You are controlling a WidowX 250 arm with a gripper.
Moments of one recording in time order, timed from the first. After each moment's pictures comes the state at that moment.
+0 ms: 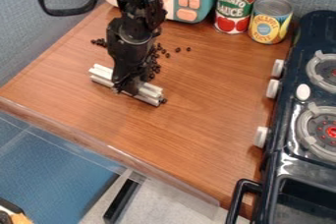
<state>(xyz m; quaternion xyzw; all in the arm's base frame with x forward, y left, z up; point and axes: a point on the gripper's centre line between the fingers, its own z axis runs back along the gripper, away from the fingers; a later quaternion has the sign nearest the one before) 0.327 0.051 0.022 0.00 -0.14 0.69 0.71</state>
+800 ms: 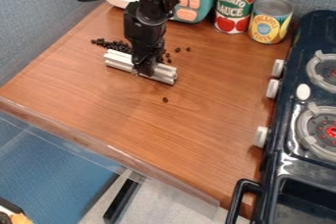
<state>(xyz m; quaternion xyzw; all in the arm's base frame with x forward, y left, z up) 0.370 0.050 0.026 -0.02 -0.15 0.71 0.68</state>
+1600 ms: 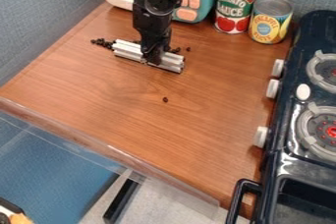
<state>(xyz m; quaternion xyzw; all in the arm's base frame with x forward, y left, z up) 0.396 0.055 0.029 -0.02 -0.17 0.72 0.68</state>
